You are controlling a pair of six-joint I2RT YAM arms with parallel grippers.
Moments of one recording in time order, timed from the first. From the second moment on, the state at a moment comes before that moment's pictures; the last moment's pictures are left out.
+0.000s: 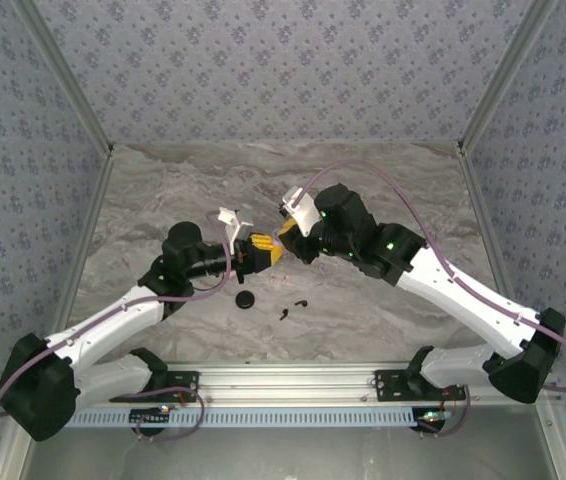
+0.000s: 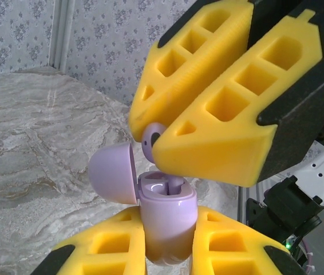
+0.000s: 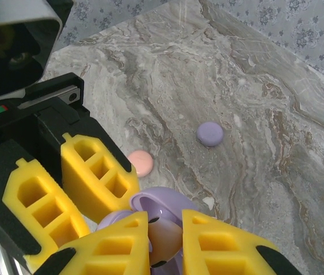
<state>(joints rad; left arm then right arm) -0.64 1.07 0.60 0.39 0.67 -0.32 0.87 1.26 1.28 -0.58 -0.05 -0.04</state>
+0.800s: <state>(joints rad) -0.64 1.05 0.60 0.39 0.66 -0.32 0.85 1.25 1.29 -0.56 -0.14 -0.02</state>
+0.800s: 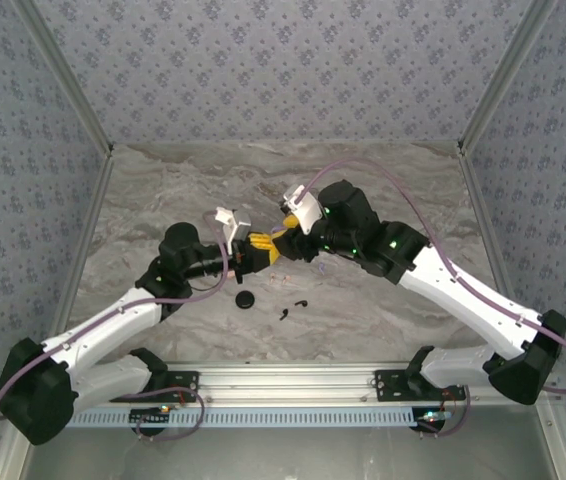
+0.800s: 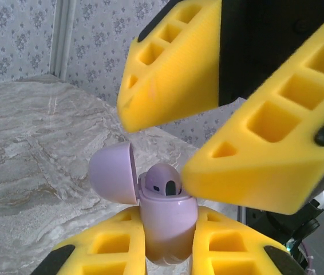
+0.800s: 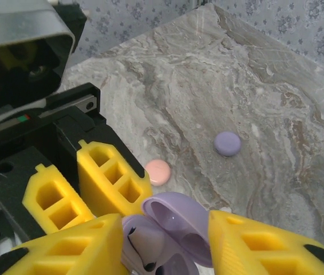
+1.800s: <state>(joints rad) -0.65 0.83 0.57 0.43 0.48 -0.24 0.62 1.57 1.23 -0.86 0.05 0.40</state>
